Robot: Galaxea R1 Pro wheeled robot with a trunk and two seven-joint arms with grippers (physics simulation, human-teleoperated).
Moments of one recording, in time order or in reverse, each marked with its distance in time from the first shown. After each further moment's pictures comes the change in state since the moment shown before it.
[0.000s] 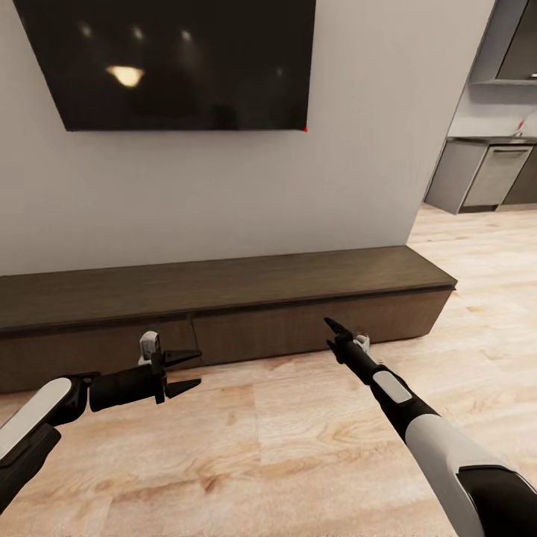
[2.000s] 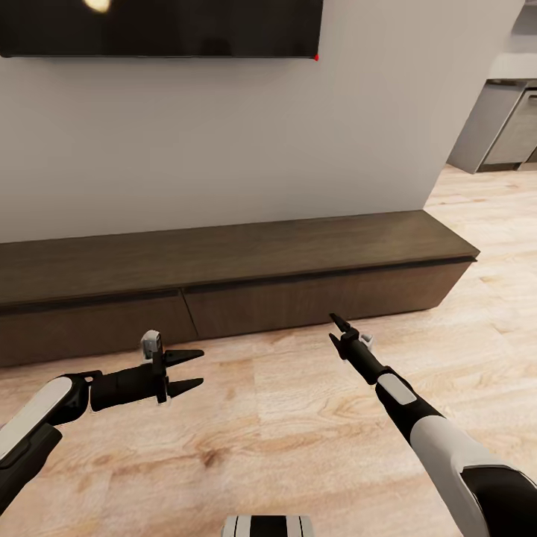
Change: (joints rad) left arm 0.000 -0.002 -0.005 -0.026 0.001 0.000 0.000; right arm 0.000 -0.020 0.002 0.024 -0.002 -0.003 0.171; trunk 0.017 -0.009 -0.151
